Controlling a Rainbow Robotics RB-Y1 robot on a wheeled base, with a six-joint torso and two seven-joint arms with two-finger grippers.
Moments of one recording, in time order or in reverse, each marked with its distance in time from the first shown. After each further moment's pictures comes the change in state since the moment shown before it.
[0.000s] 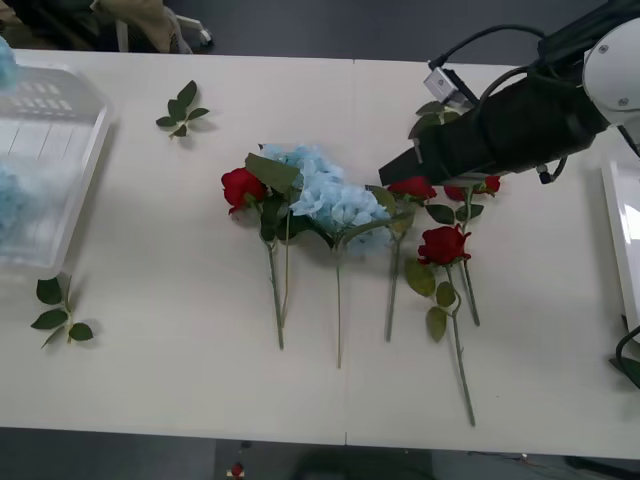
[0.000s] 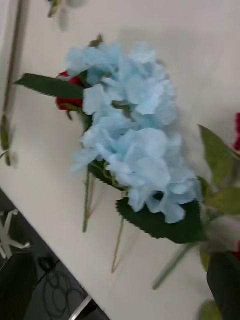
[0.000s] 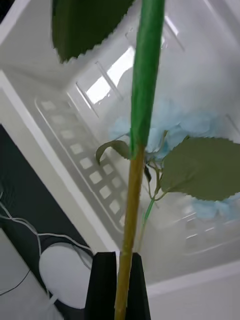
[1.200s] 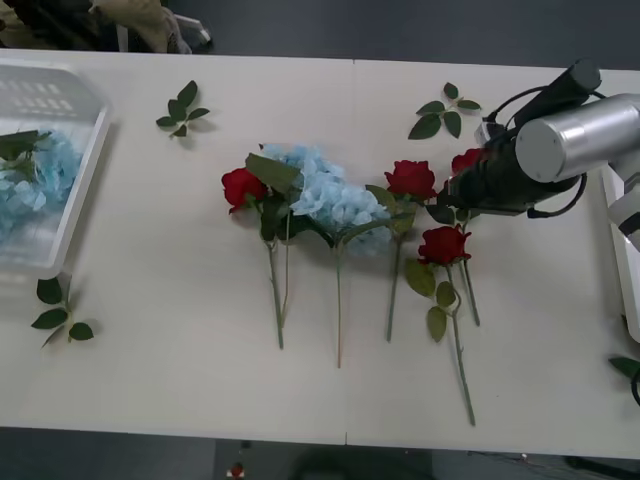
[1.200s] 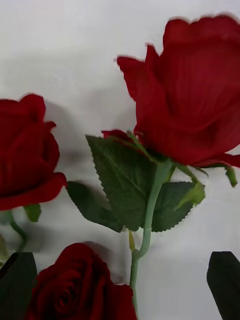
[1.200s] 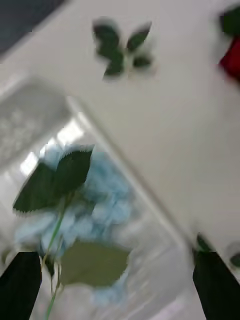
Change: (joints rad) right arm -0.005 0.000 0.195 0.282 0.489 -0.194 -0.232; left arm 0.001 -0.136 0.319 -0.198 0.311 0.342 0.002
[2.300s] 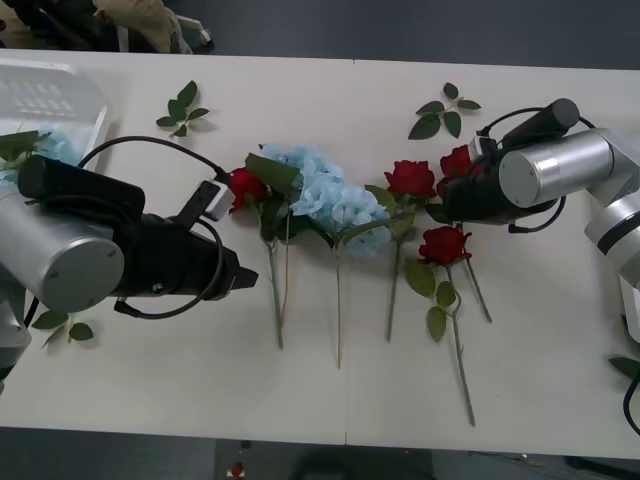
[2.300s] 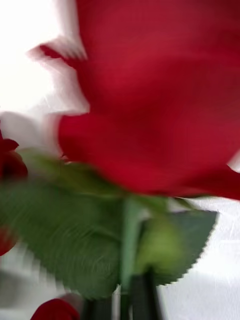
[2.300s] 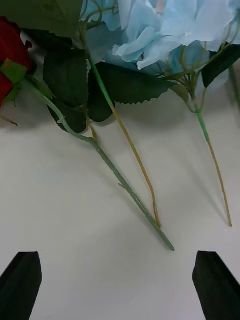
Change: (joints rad) right arm -0.002 0.041 0.064 0.153 0.015 -0.218 0.000; left arm 0.272 -0.553 -0.557 -0.748 -0.651 -0.129 1.048
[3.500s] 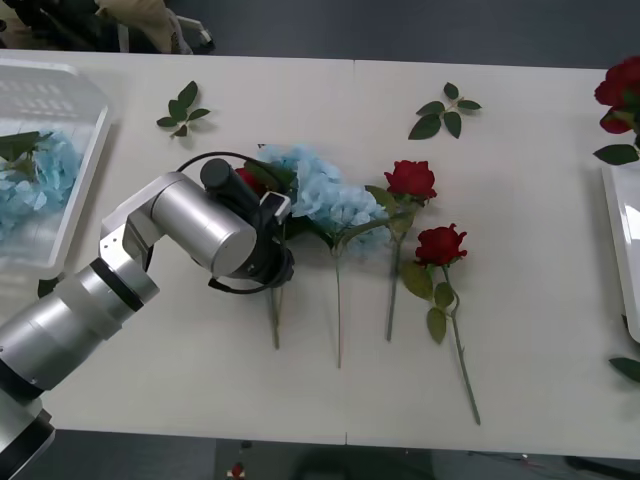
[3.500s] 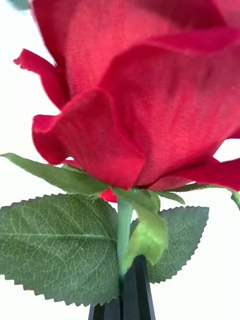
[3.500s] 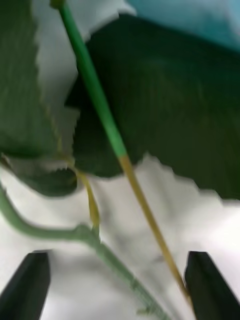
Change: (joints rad) right arm -0.025 -0.337 -0.442 -0.064 -0.058 0.401 0.630; left arm -0.383 -0.144 -0.371 0.642 -0.160 -0.160 0.168
